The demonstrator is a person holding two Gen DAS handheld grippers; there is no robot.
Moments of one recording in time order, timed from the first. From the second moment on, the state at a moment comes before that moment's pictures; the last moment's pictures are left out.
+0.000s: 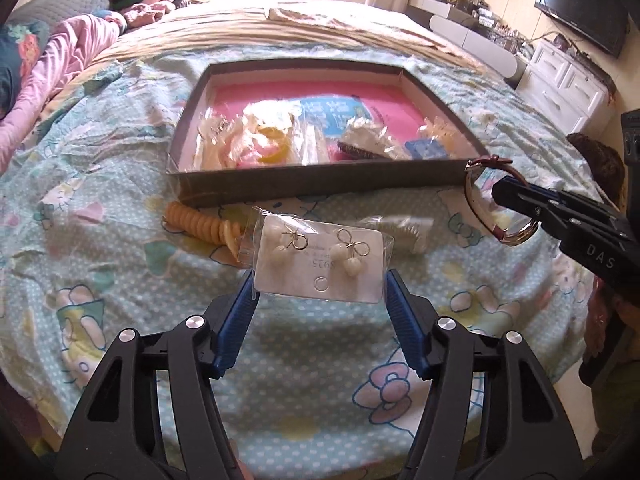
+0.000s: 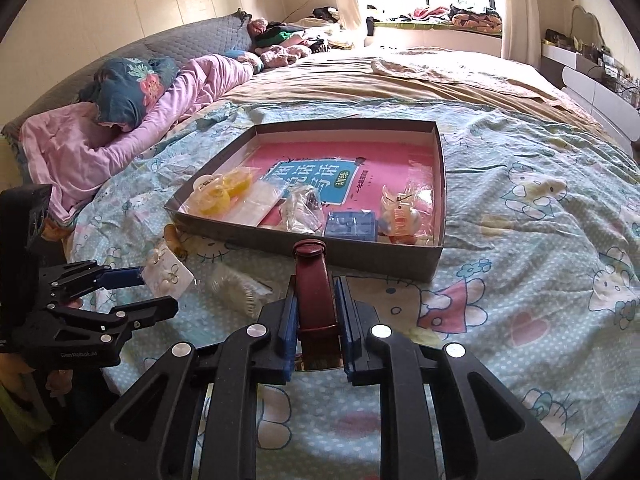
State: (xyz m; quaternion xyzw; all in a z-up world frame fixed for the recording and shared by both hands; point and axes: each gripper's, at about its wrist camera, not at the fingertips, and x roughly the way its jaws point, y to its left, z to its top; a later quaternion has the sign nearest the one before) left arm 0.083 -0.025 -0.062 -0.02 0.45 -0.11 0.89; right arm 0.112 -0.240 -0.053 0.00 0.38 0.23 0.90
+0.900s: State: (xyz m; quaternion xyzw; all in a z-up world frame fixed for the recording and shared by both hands) left arm 0.113 -0.017 -0.012 -0.04 0.40 -0.10 0.91; right arm 0.131 -0.227 -0.010 0.00 0.32 0.25 0.91
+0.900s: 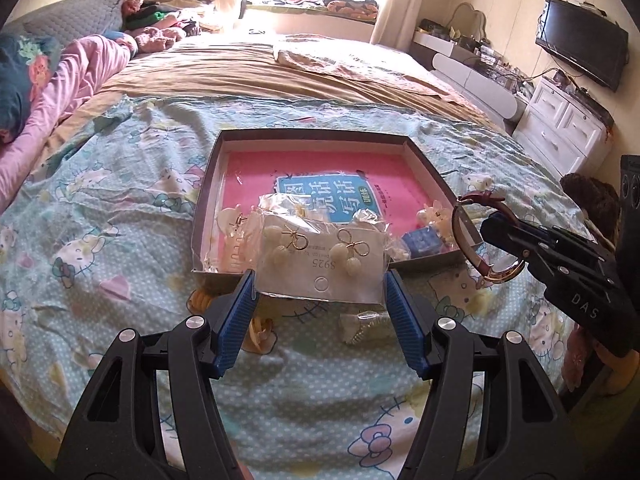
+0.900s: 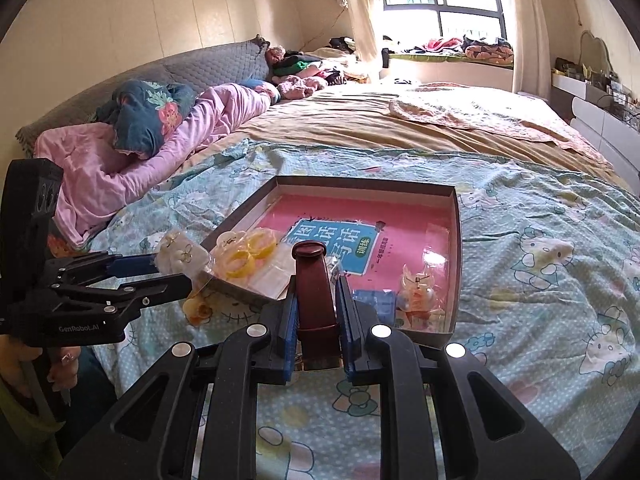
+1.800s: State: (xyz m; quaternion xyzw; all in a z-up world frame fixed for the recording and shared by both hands) left arm 0.174 -0.047 -0.032 -0.03 0.42 -0.11 0.90; right arm 0.196 -0.241 -0.007 0.02 0.31 0.21 0.93
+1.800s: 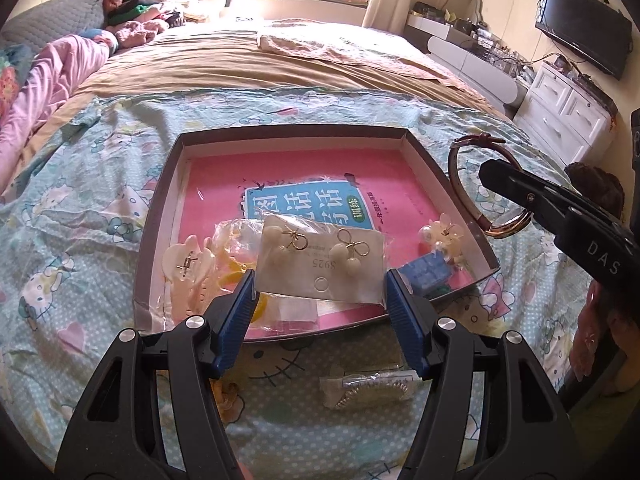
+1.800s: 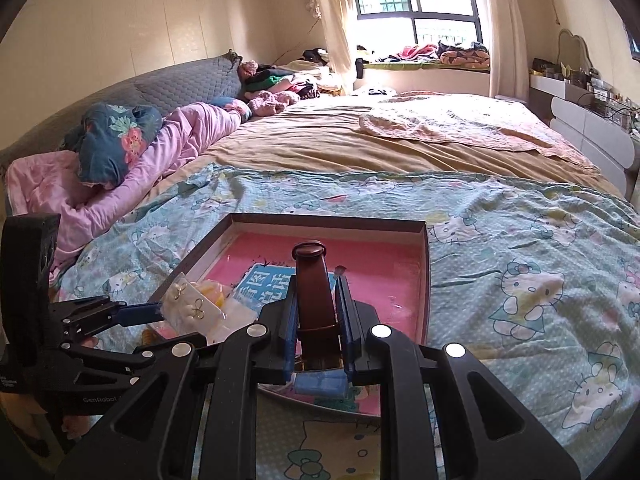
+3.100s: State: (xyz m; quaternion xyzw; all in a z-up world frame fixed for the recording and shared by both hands) left arm 0.181 -0.072 -0.051 0.00 0.43 -0.13 0.89; right arm 0.202 -0.284 -0.039 0.05 0.33 0.16 0.93
